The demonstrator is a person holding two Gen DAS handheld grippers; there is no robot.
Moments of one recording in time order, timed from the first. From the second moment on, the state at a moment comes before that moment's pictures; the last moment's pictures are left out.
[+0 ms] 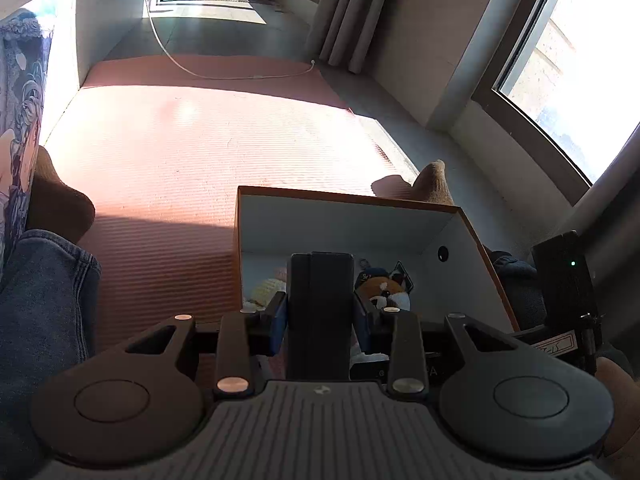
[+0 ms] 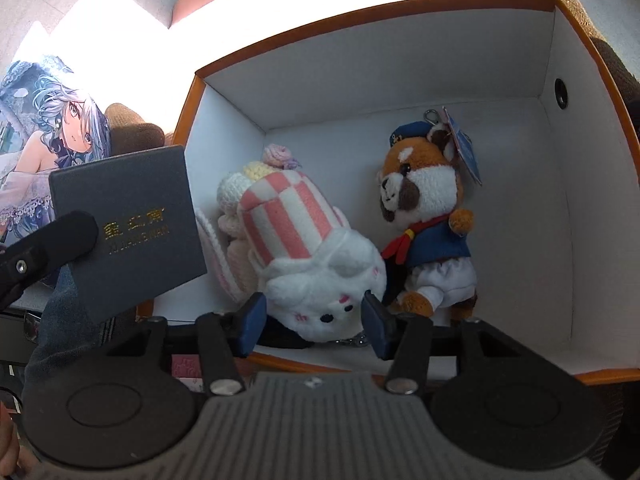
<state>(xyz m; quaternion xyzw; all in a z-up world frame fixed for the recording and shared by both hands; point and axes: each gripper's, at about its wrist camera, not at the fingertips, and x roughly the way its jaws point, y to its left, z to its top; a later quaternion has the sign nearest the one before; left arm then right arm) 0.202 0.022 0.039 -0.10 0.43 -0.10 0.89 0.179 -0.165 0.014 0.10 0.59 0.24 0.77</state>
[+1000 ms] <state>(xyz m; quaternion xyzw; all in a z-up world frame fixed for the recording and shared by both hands) 0.258 -0.090 -0.036 -0.17 0.50 -0.27 0.80 0.132 -0.263 0.053 -0.13 0.31 0.05 0.94</state>
